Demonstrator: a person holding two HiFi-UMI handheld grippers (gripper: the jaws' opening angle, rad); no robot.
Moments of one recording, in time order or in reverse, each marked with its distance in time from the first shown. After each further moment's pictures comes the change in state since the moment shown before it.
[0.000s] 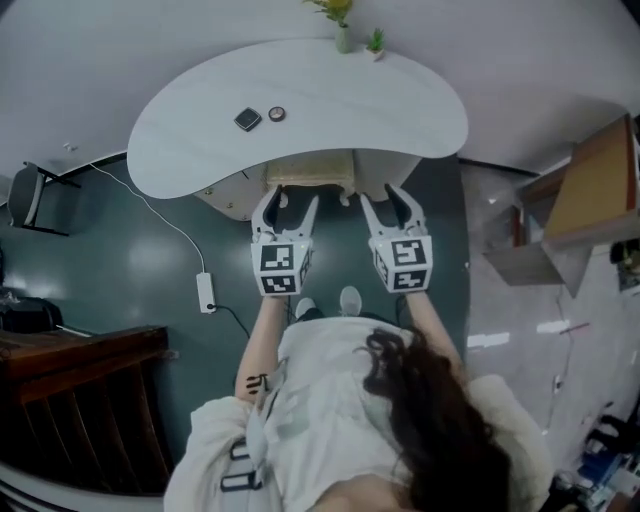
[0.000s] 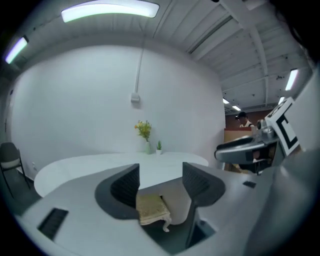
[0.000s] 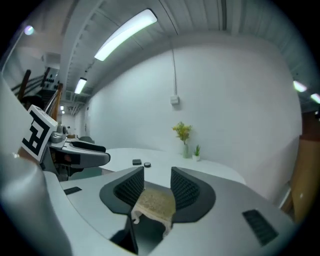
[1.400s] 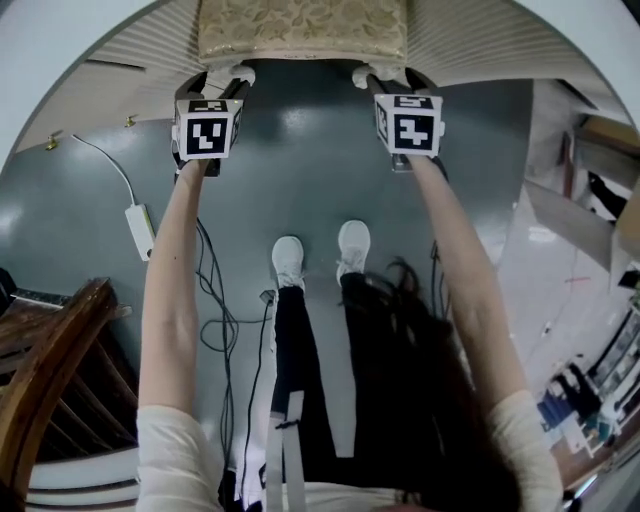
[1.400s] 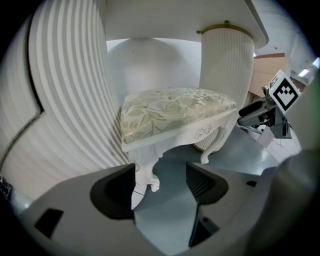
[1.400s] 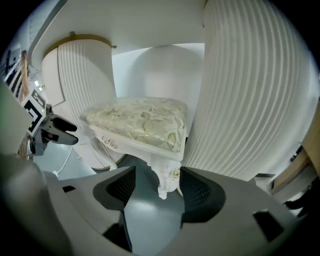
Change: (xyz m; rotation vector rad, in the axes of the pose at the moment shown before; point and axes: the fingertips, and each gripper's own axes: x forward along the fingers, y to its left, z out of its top) left arm 0.252 0.187 -0.485 0.042 0.695 -0.017; right arm 0.322 -0.065 -0.436 -0.005 0.621 -0.132
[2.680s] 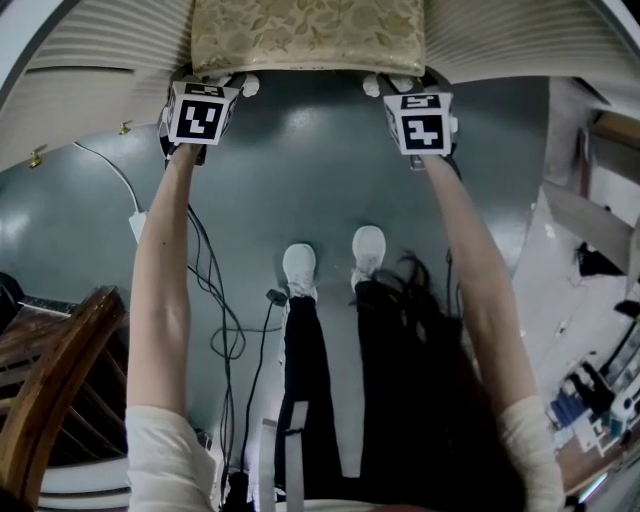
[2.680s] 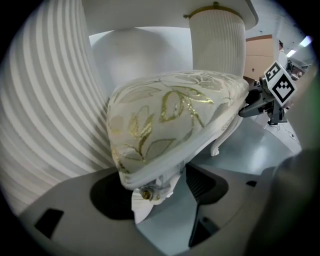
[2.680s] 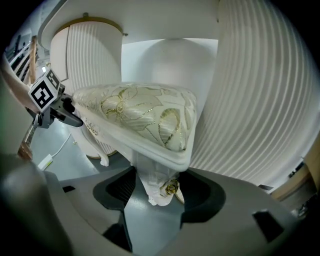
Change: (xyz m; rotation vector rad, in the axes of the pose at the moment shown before) left arm 0.041 0.019 -0.009 0.172 0.051 -0.037; right arm 0.028 0.014 -0.029 -0.082 0.028 0.032
